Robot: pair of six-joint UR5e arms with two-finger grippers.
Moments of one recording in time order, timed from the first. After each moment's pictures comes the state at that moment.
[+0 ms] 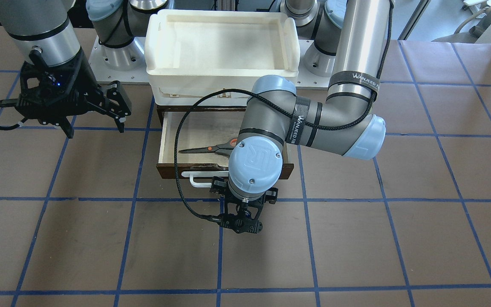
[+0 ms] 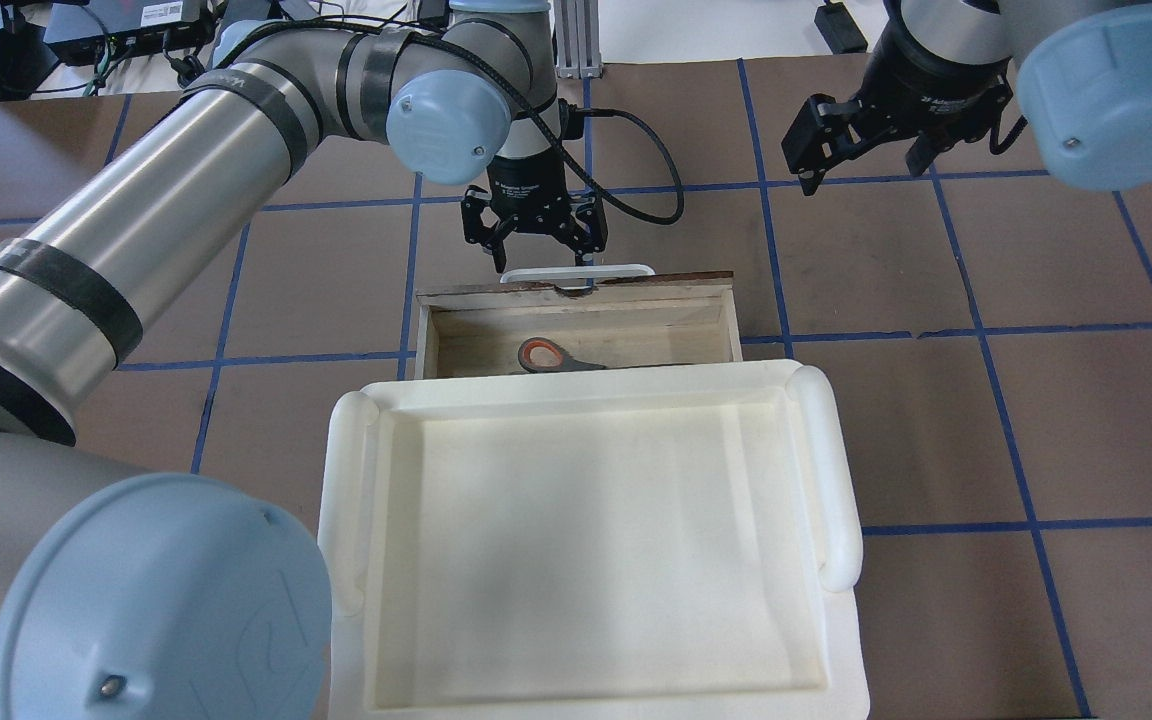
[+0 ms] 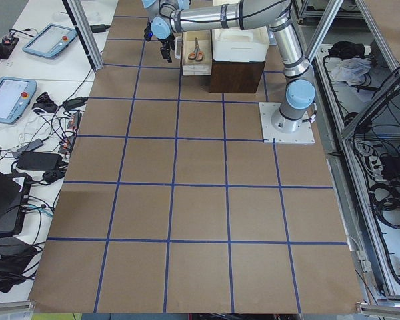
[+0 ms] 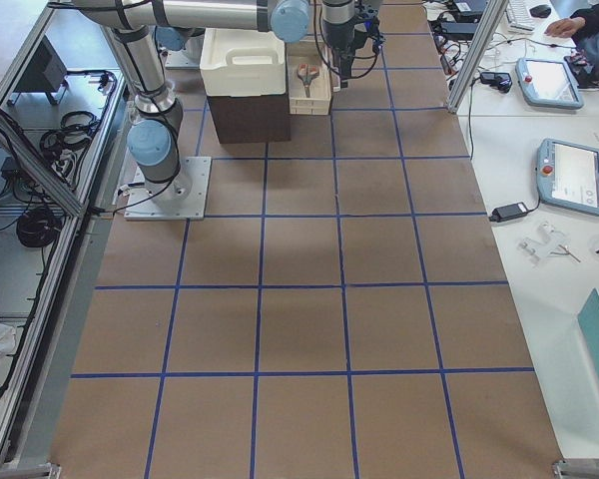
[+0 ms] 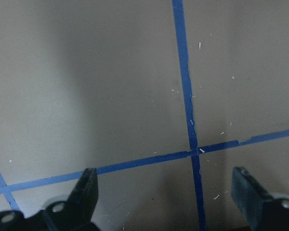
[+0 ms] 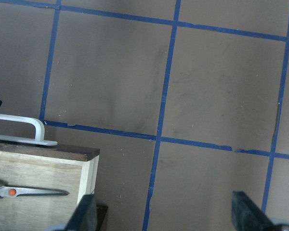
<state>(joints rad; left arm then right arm) -1.85 -2.16 -1.26 -1.51 1.49 -0.09 1.57 -1.53 1.58 -1.76 -1.55 -0.15</state>
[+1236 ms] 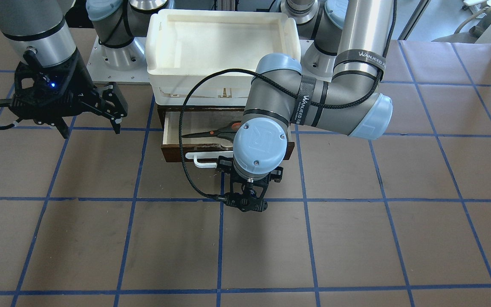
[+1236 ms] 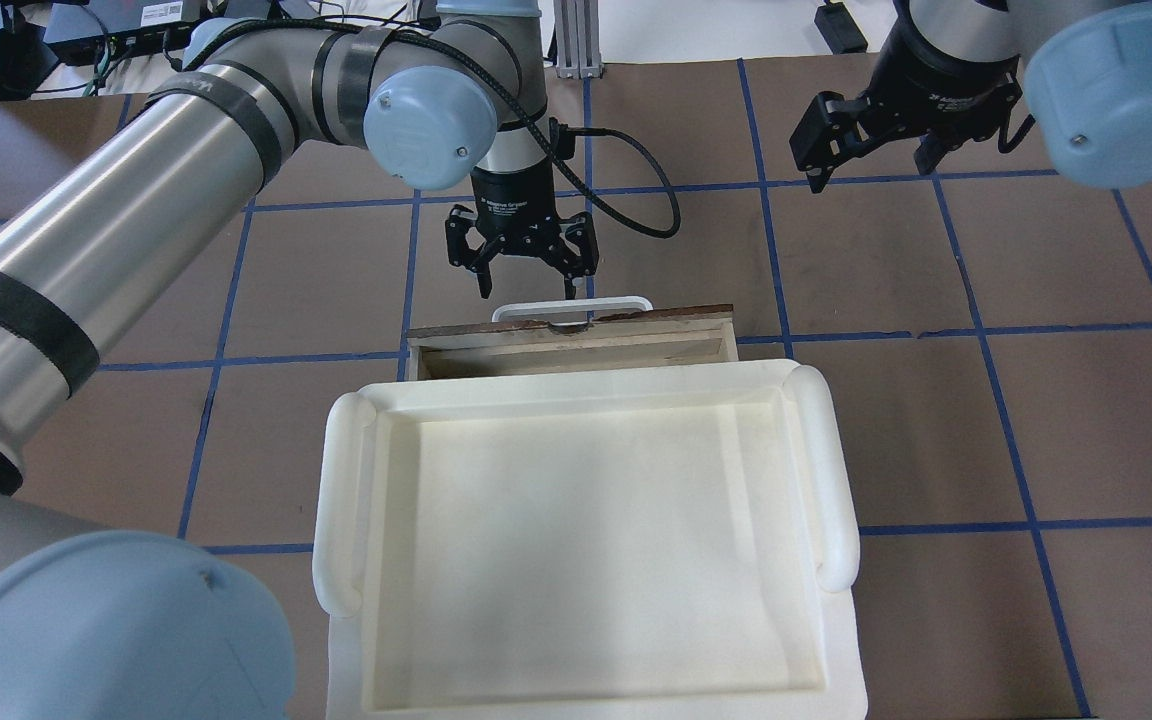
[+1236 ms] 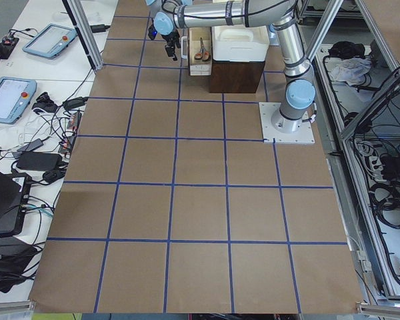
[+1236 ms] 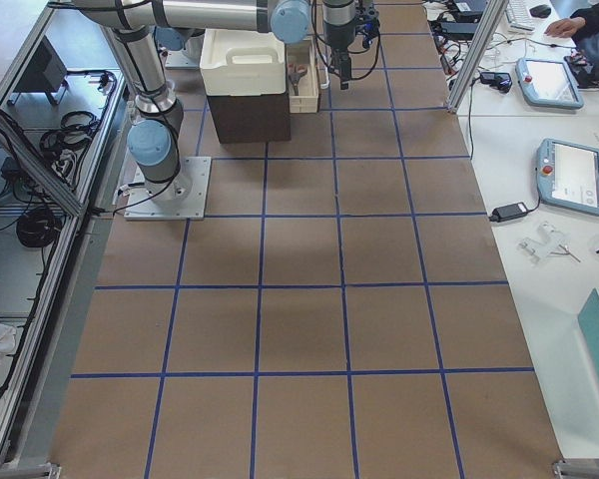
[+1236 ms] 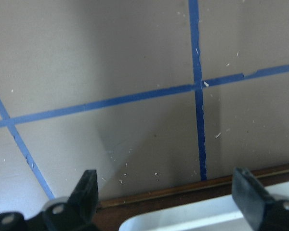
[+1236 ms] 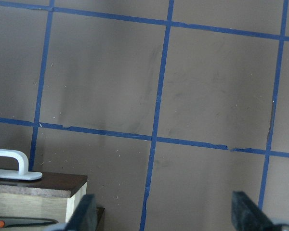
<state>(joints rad) -1.85 -2.09 -1.33 -1.59 1.50 -0.09 1.56 -1.53 1.58 -1.76 -1.56 -0.14</state>
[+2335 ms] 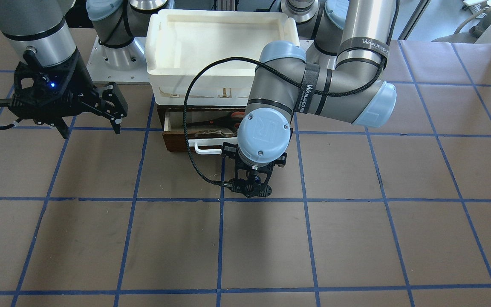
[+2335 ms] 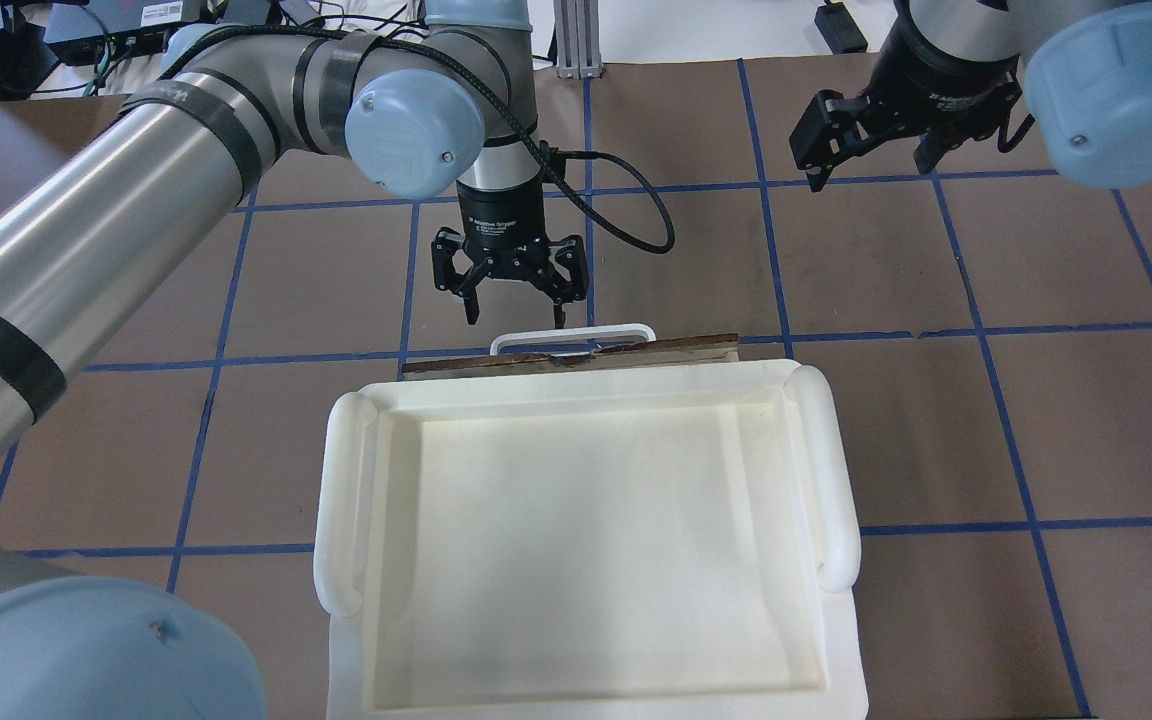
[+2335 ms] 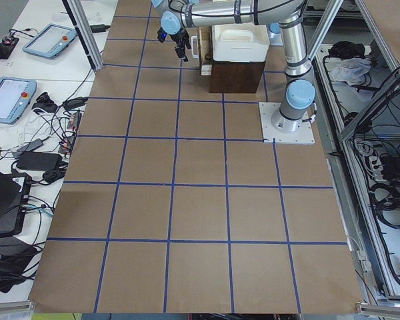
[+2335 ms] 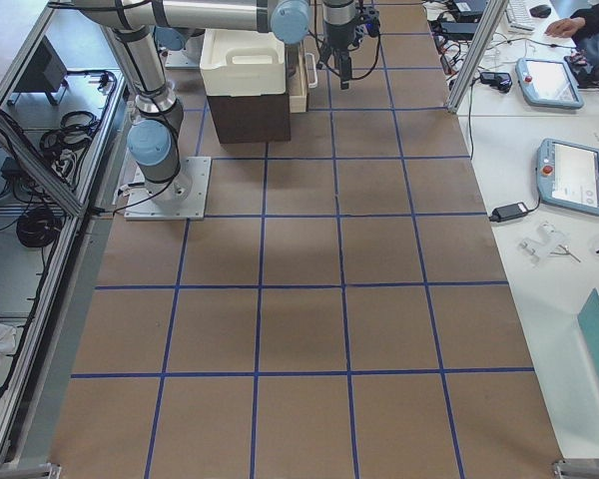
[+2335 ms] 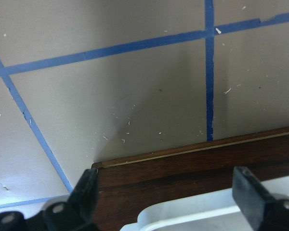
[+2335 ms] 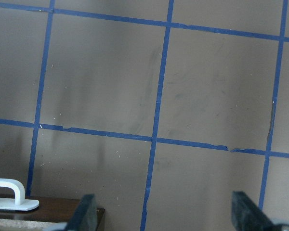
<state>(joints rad) -1.84 -2.04 -1.38 -1.67 1.49 -0.10 1.56 -1.53 1.58 -1.76 -1.56 -0.14</state>
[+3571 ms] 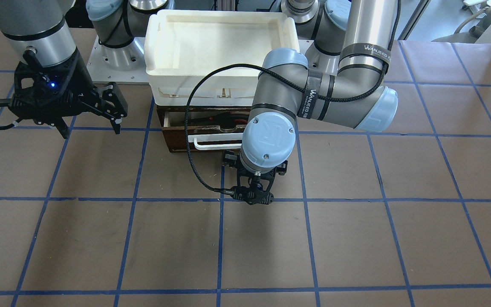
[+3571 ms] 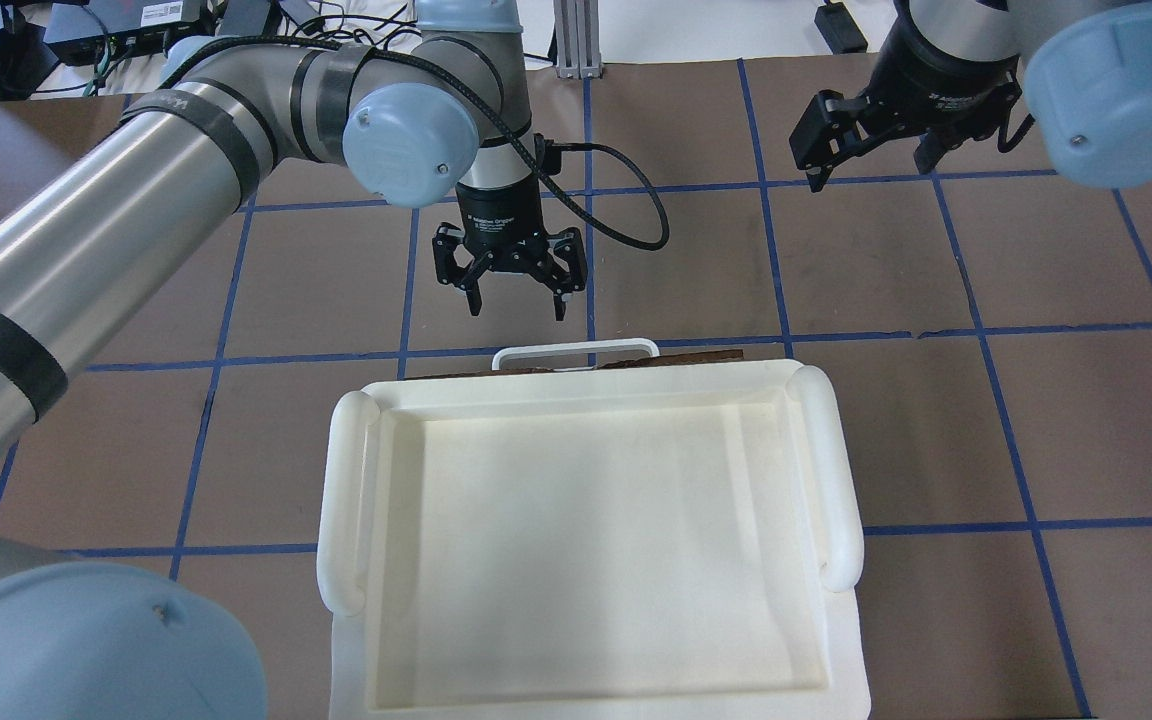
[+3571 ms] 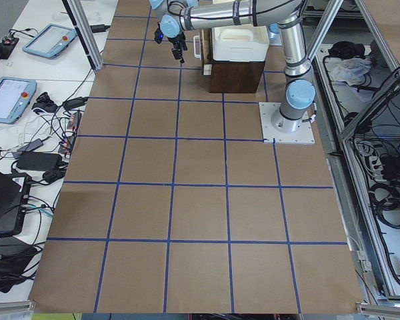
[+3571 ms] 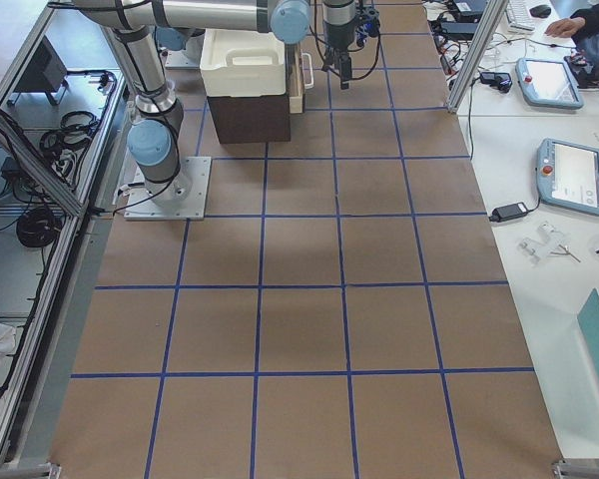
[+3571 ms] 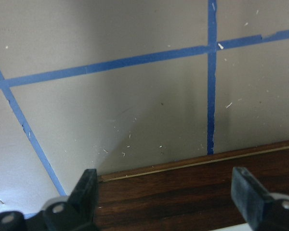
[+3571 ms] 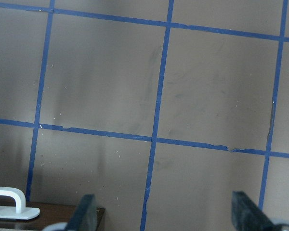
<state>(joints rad) -1.84 -2.06 -1.39 -1.58 1.48 -0.11 1.56 -1.53 1.58 -1.76 -1.56 -0.14</state>
